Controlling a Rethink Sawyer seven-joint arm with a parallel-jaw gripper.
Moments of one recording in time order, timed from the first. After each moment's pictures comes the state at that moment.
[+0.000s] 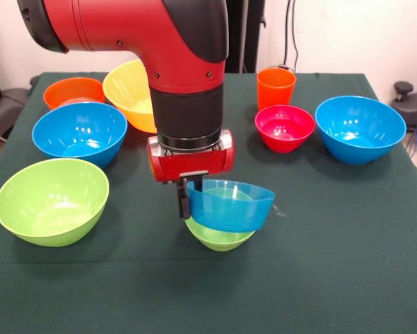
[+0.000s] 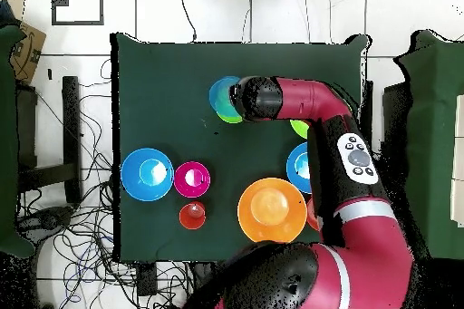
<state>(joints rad) -0.49 -0.43 0.36 1.29 -0.38 0.61 1.54</state>
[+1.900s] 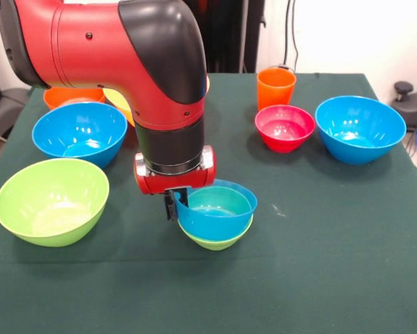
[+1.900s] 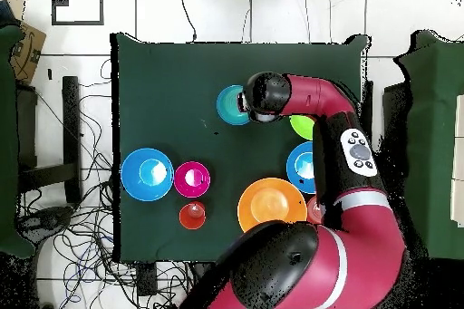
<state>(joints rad) -0.50 -0.33 0.35 1.18 -0.38 0.80 1.54</state>
